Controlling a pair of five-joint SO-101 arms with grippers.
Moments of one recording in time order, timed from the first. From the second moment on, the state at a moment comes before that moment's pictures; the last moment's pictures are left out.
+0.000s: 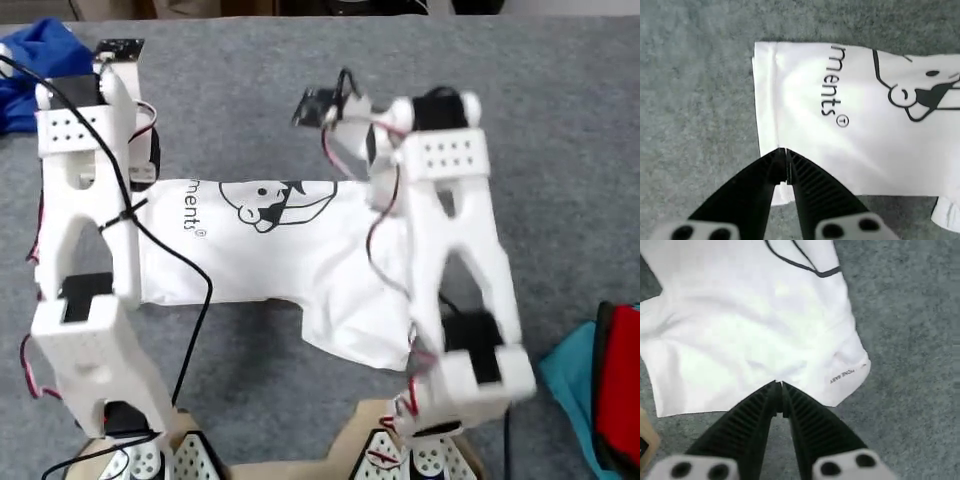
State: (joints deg) left arm -10.4 18.0 -30.8 100.0 -13.8; right arm -11.4 1.8 -5.6 92.4 51.6
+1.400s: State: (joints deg) left arm -22.2 -7.8 40.8 53.1 -13.8; right arm -29.8 -21.2 56.0 67.8 45.3
